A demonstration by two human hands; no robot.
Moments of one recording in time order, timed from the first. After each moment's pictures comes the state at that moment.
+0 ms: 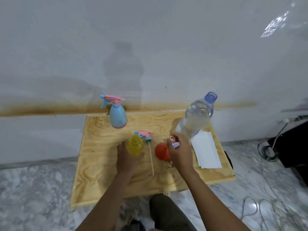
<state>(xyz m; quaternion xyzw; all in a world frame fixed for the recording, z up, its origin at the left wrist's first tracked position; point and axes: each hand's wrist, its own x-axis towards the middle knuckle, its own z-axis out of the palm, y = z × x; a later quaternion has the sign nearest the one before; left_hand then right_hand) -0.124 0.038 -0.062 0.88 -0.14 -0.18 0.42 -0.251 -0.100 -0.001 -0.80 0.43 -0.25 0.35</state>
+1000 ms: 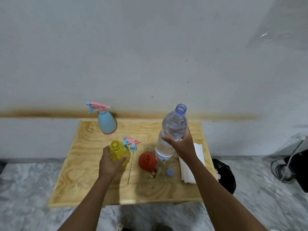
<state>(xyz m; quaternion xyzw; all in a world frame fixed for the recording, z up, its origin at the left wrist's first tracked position) -0.145 0.014 -0.045 0.85 -0.05 -0.16 0.50 -0.278 -0.231 0.028 -0.72 0.30 -0.23 0.58</state>
